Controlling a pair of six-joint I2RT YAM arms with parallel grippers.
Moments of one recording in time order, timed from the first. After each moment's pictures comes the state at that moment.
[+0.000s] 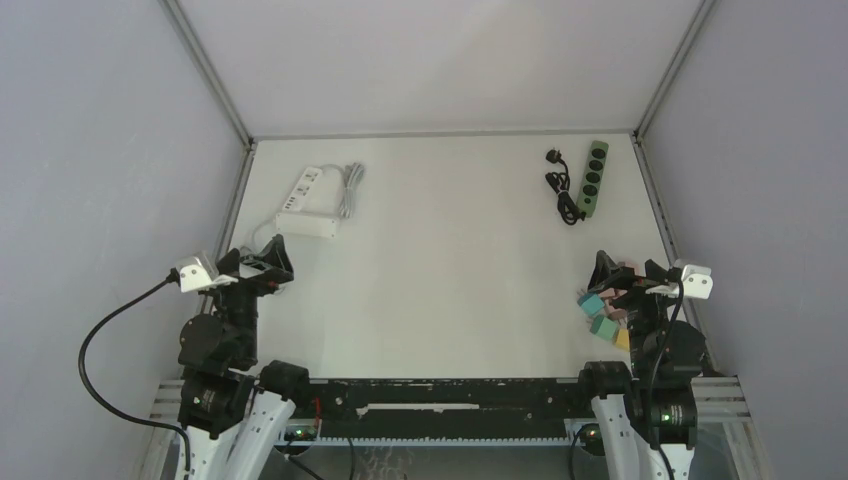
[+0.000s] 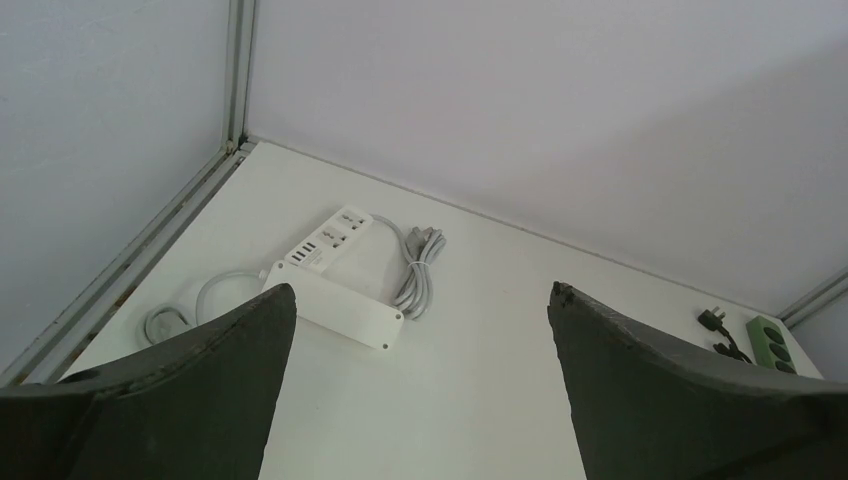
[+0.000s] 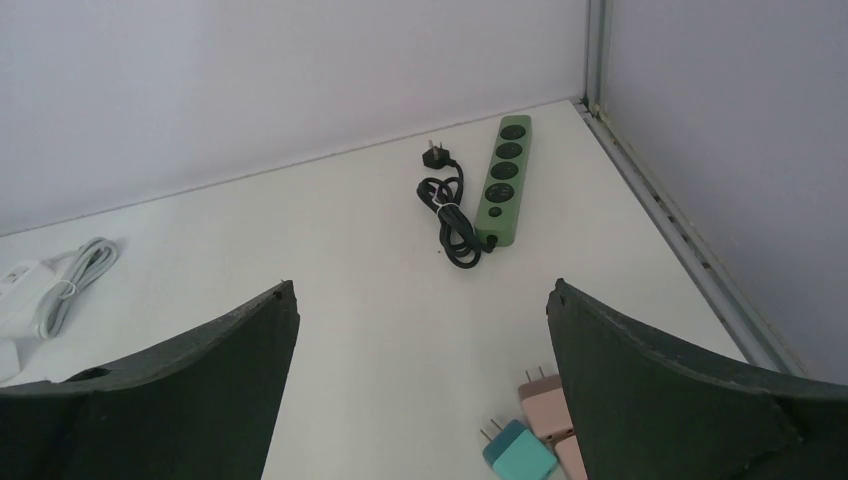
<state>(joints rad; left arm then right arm) -0.27 0.16 0.65 -0.33 -0.40 -0.28 -0.01 0.04 0.60 -0.51 0.10 0.20</state>
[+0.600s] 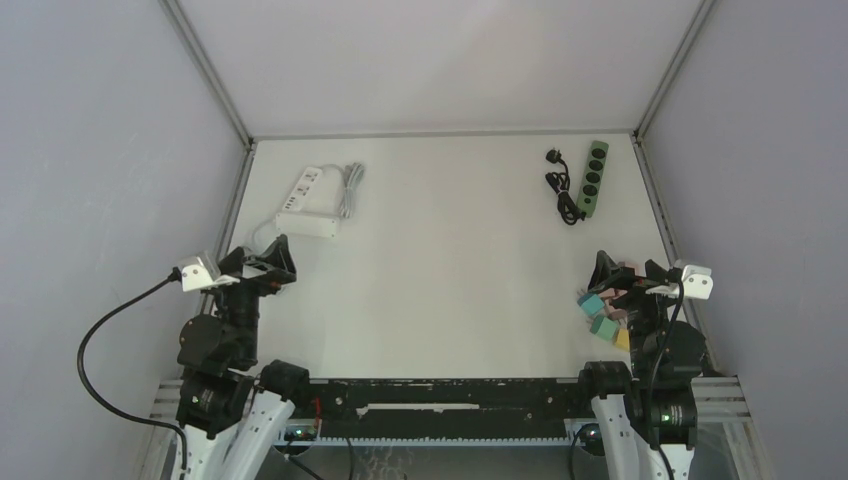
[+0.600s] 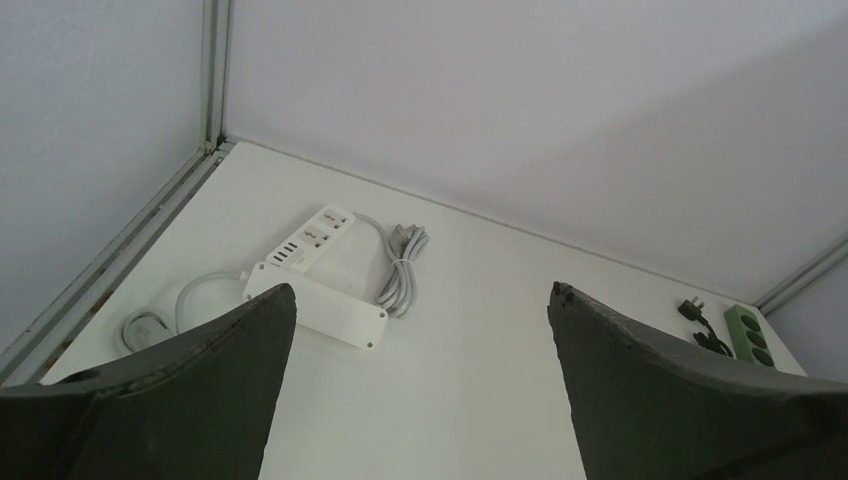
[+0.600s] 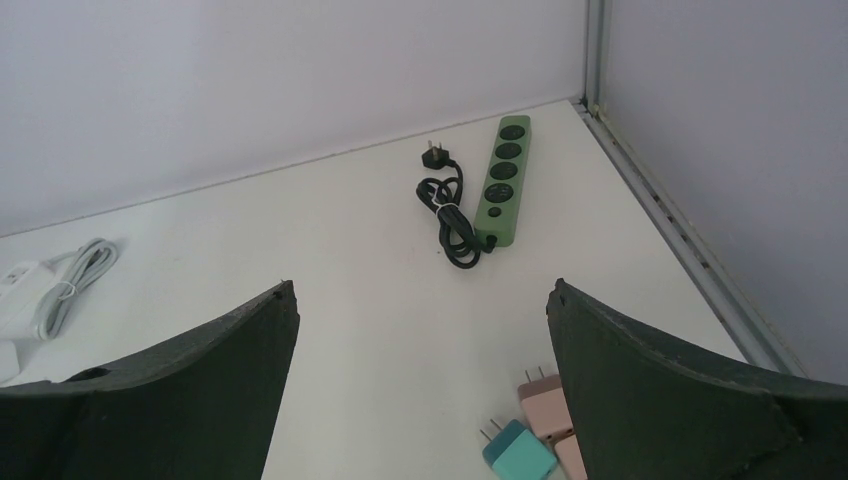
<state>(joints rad) -0.30 0.16 0.65 -0.32 -0.40 -0.29 -0.01 0.04 0.60 -0.51 0.10 0.20</state>
